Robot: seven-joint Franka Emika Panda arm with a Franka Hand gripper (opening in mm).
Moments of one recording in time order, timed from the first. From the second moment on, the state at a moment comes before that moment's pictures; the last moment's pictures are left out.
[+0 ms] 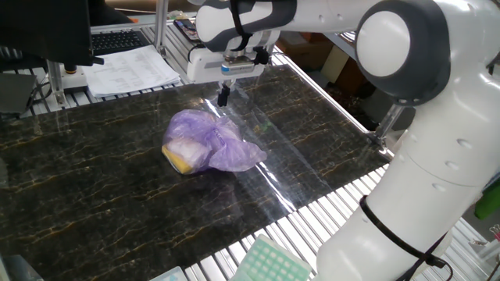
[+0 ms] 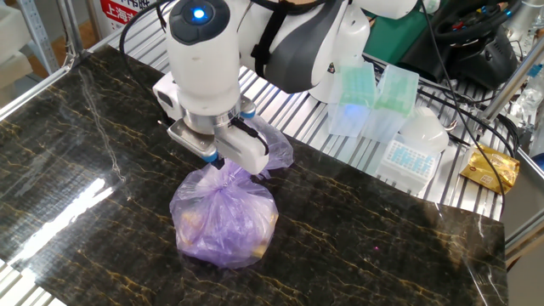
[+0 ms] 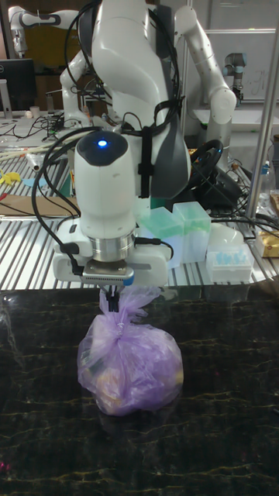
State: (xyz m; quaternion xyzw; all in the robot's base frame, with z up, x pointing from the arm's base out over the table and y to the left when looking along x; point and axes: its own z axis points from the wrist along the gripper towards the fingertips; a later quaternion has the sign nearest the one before) arm 0.544 -0.036 0.237 -0.04 -1.00 0.01 0.06
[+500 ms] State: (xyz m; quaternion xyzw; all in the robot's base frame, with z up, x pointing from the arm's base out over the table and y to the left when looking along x) arm 0.544 -0.036 0.237 -0.02 -1.00 0.00 0.02
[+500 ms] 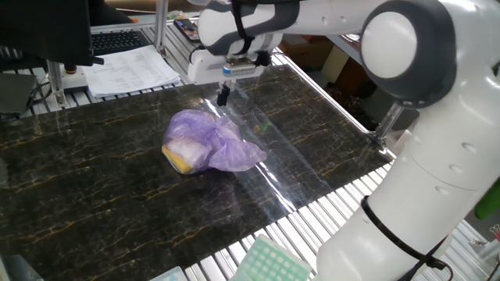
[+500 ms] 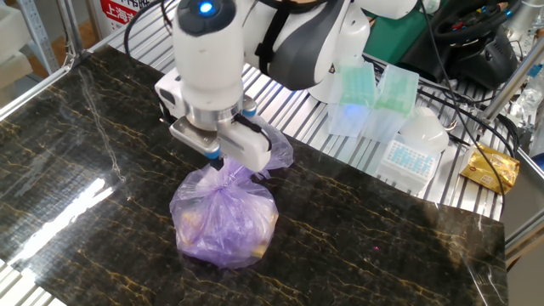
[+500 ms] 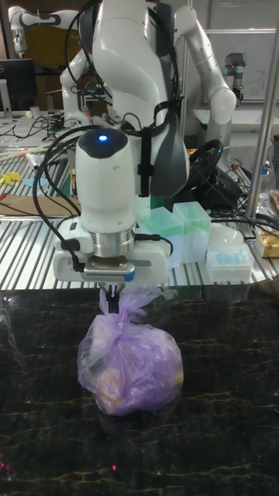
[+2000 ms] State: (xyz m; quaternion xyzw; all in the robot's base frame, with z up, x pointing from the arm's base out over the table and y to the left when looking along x) arm 0.556 -0.024 0.212 0.00 -1.00 0.02 0.03
